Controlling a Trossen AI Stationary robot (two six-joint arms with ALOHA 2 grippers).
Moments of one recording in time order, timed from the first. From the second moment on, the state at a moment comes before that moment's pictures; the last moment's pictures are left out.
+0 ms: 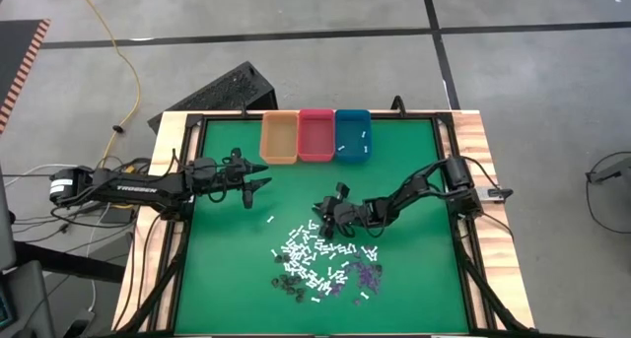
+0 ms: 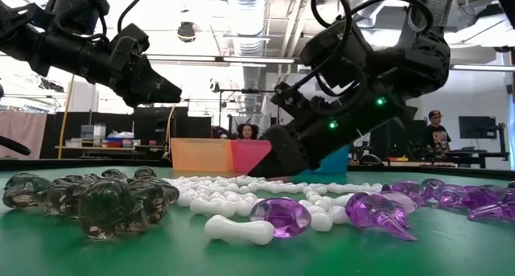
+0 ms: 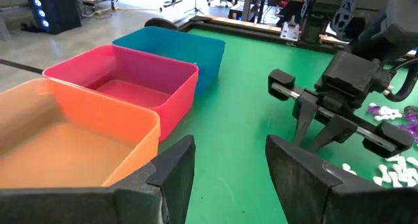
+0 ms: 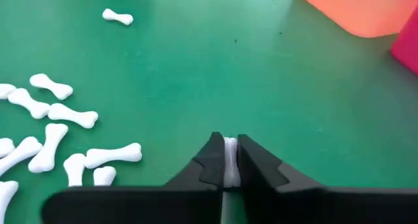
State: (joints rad) left arm 0.24 0.88 0.16 0.57 -0.09 -0.09; right arm 0.13 2.03 0.80 0.63 0.47 0.21
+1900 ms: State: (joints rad) left arm 0.24 0.88 0.16 0.57 -0.07 -0.10; right arm 0.11 1.72 0.54 0.80 0.11 0.06
